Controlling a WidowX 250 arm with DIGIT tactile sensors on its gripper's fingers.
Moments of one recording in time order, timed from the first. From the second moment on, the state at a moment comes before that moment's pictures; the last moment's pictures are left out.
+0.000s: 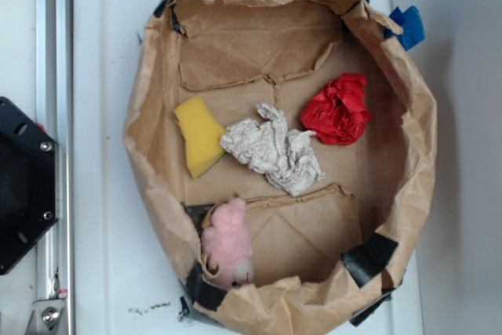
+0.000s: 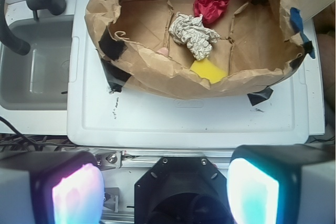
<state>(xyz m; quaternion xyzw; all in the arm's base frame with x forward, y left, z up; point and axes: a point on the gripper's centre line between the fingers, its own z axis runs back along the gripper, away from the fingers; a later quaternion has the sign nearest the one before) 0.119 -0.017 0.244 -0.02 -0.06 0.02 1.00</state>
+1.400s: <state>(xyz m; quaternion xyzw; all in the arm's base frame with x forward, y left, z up) 0.208 -0.011 0.185 -0.01 -0.05 -0.03 1.00</state>
